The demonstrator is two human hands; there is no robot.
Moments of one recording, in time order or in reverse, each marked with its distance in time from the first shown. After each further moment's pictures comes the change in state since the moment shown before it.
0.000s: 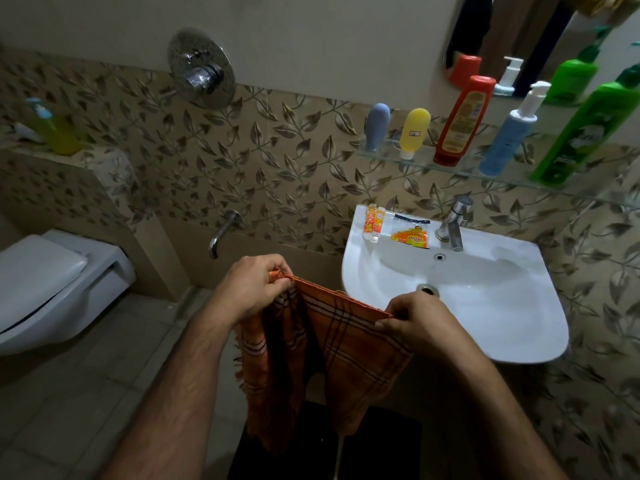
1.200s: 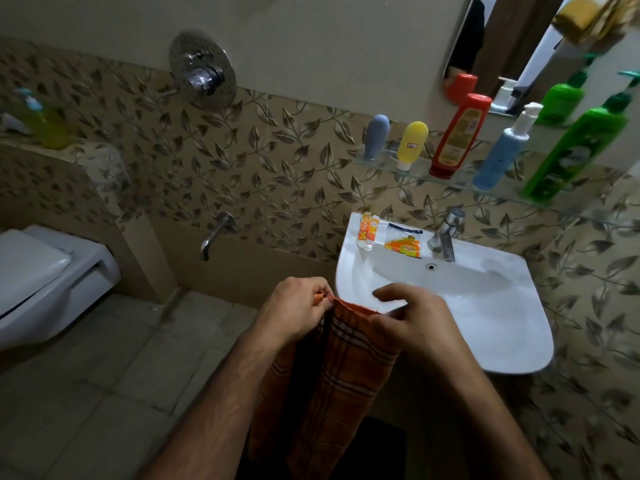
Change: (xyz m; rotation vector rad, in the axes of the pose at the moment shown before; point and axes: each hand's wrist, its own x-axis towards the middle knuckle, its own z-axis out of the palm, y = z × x) left_hand -0.005 0.040 0.048 -0.002 -0.023 0.109; right_hand -0.022 -0.025 -0.004 0.270 0.251 -0.053
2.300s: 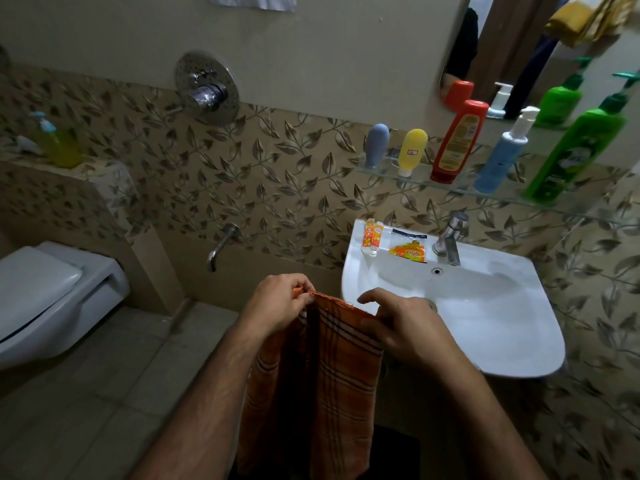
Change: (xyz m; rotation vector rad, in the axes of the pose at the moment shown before) left_hand 0.011 -0.026 -0.022 -0.019 0.028 -0.129; right_hand 0.012 0.003 0.010 -0.337 -0.108 -0.301
